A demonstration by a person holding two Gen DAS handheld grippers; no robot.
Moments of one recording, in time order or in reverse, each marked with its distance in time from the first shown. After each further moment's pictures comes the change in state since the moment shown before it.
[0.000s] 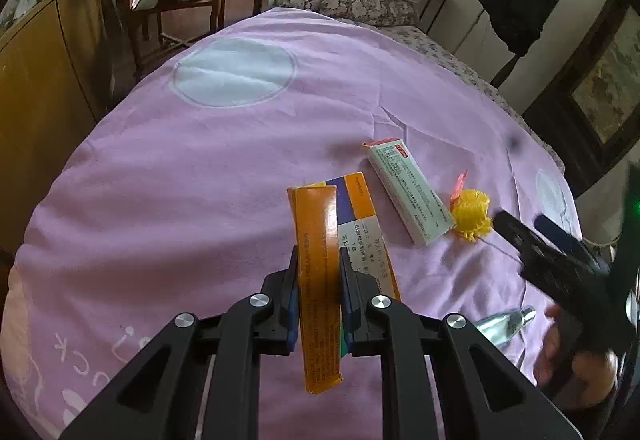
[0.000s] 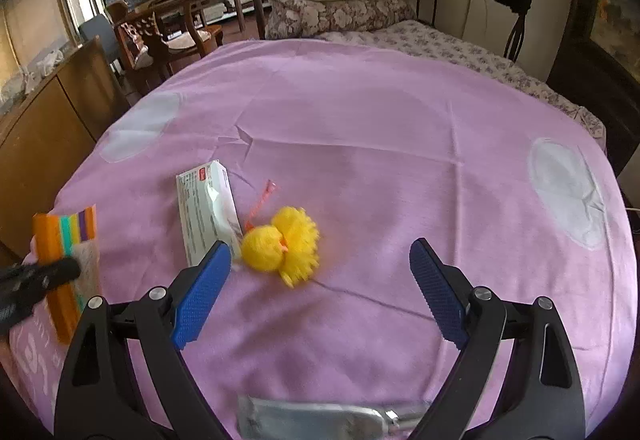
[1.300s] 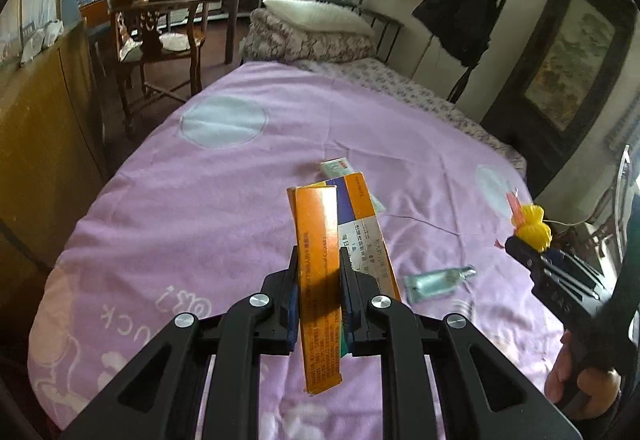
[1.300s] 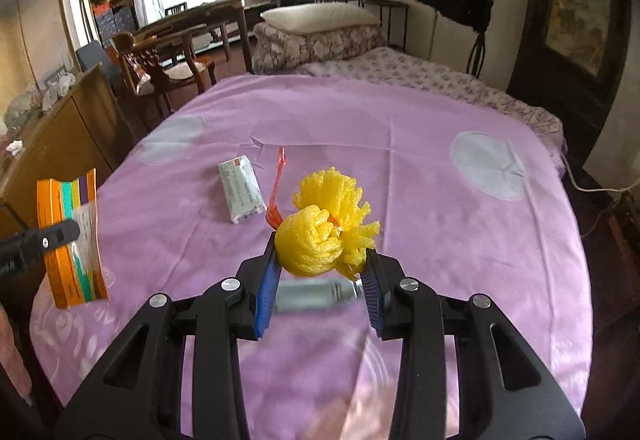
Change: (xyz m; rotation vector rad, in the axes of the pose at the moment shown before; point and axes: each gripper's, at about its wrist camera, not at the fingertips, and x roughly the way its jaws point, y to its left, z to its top) left arm -0.125 -0.014 -0.051 0.113 -0.153 -0.085; right arm -0.166 0.002 -0.066 0.048 -0.123 -0.061
